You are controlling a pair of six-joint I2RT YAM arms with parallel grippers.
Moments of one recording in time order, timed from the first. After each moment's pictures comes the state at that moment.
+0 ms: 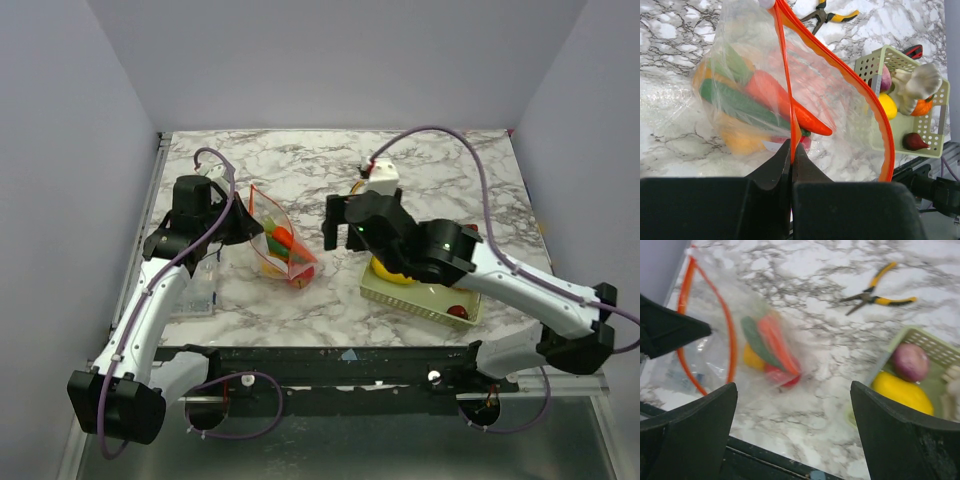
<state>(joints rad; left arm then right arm) -0.18 1.05 1.00 -0.59 0.37 -0.43 1.15 1.44 1.61 -0.78 0.63 0.63</state>
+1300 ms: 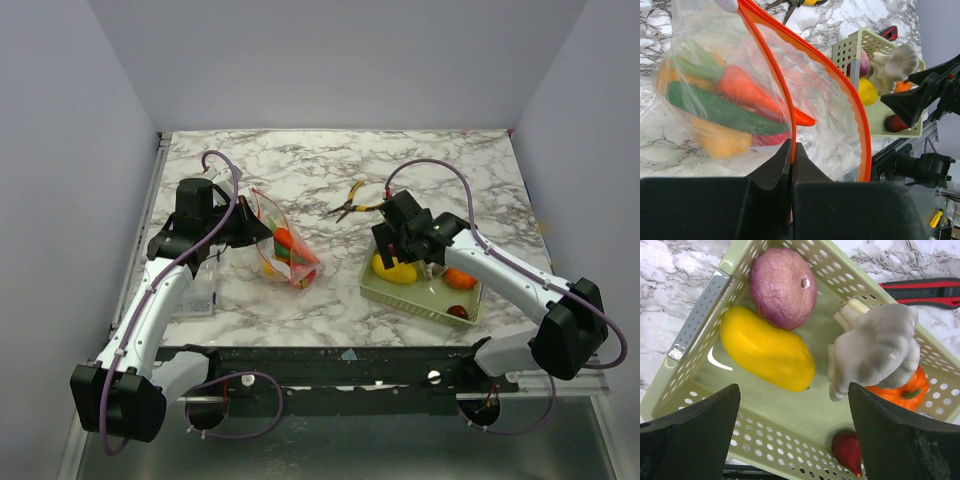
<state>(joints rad) -0.18 1.06 0.95 -0.52 0.51 -0.43 0.68 1.39 1.10 -0.79 0.38 0.29</state>
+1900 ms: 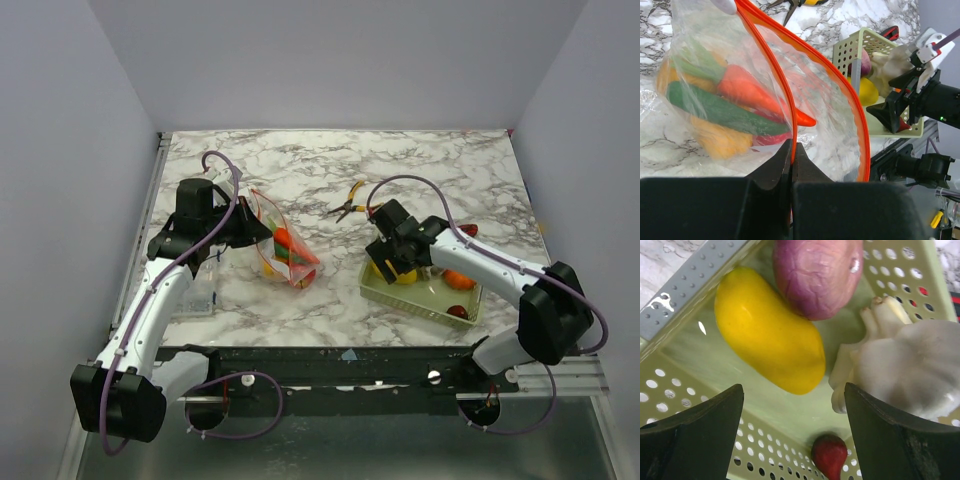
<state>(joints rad) -0.18 1.06 0.95 -0.52 0.51 -0.43 0.68 1.47 1.04 -0.78 0.30 0.05</state>
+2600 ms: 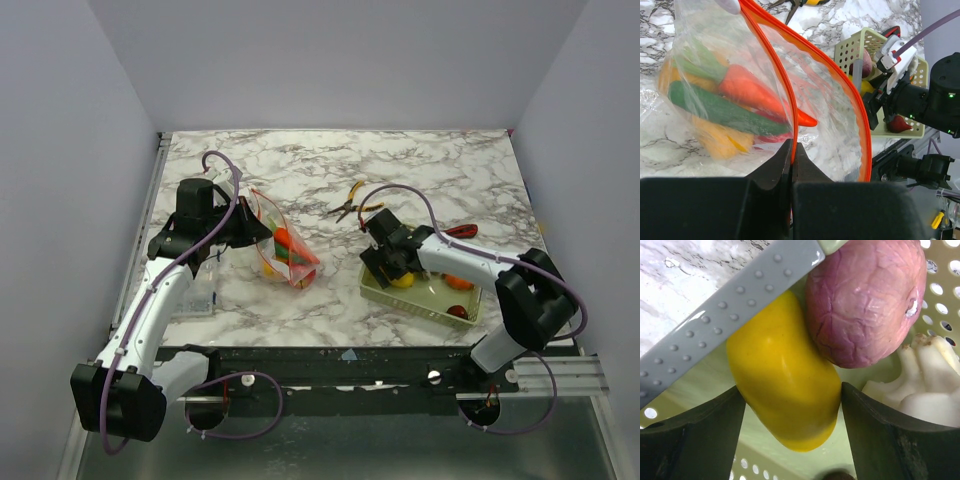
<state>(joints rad) -0.18 1.06 0.95 -0.52 0.51 -0.43 0.68 1.58 0.95 -0.56 0.24 -0.01</state>
